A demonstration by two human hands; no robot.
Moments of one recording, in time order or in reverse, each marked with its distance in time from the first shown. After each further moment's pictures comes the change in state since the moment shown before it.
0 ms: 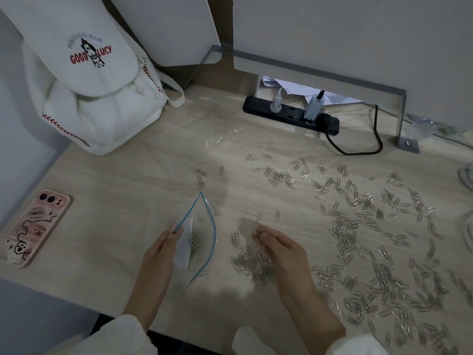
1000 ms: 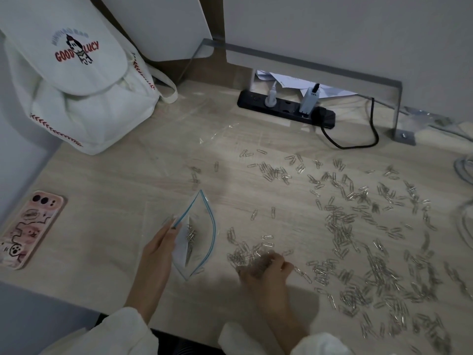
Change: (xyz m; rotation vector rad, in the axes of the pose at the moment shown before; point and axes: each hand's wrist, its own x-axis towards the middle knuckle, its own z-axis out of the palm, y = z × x) left_hand 0.005 0.006 0.008 0.009 -0.002 -0.017; right_hand -0.003 0.067 -0.021 -0.970 0.151 -0.063
